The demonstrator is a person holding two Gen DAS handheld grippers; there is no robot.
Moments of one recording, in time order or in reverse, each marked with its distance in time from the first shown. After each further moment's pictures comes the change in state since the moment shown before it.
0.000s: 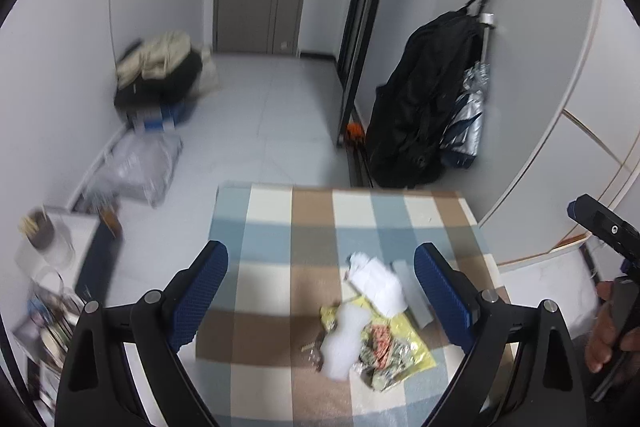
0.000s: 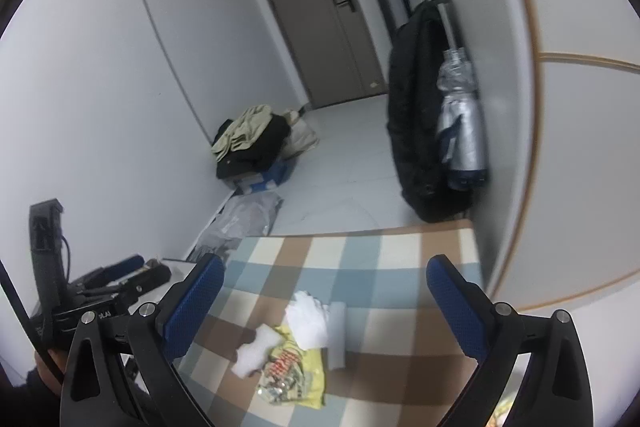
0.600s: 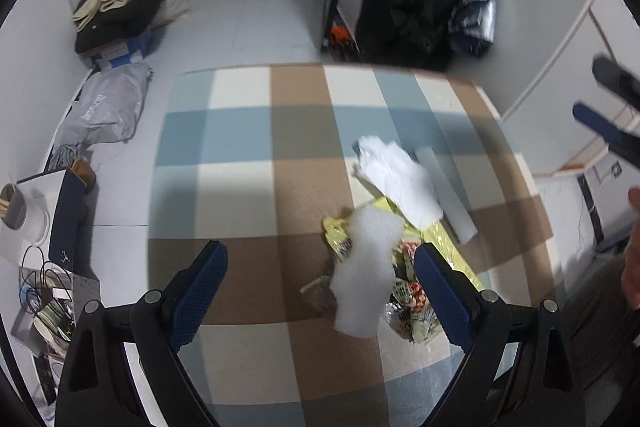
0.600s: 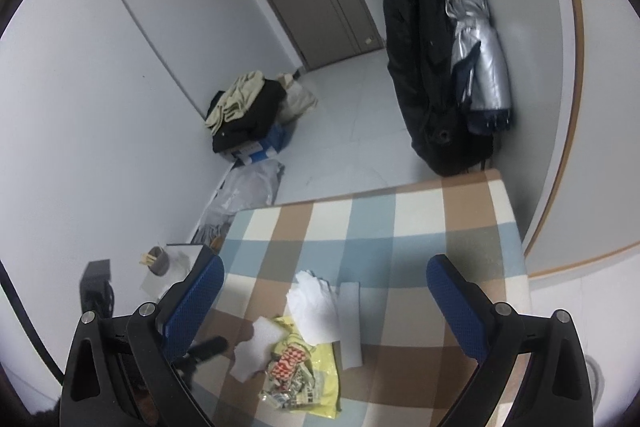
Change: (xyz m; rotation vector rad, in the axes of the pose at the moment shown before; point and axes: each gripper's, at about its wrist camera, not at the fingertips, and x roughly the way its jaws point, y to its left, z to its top) left arm 0.073 -0.004 -0.051 0.109 0.305 -0.028; right arm 0.060 -0.017 -0.010 0.112 0.157 0.011
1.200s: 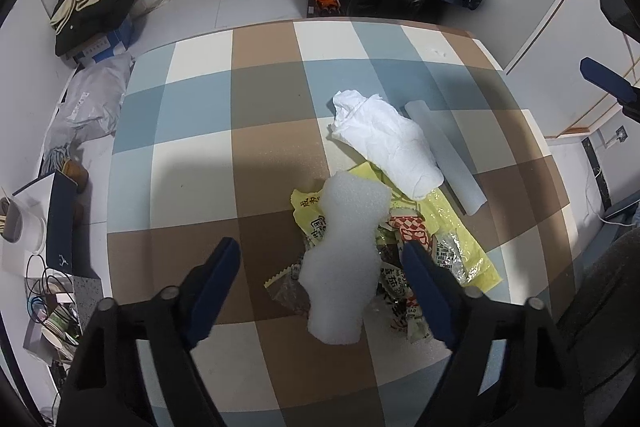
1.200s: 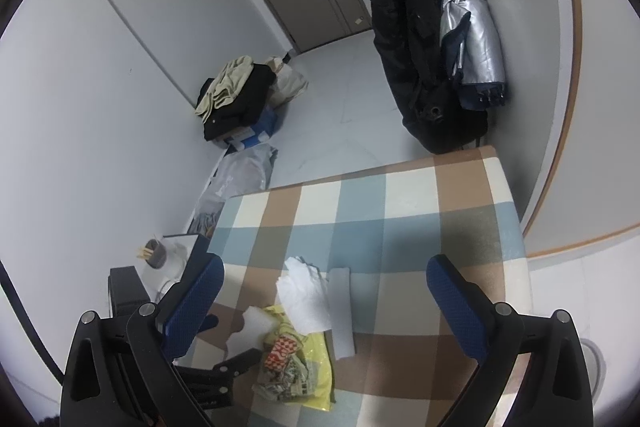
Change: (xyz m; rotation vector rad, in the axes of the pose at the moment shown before) left arm 0.022 -0.013 -0.005 0.059 0.107 0.018; right arm 0.010 -0.007 -0.002 0.028 0.060 -0.015
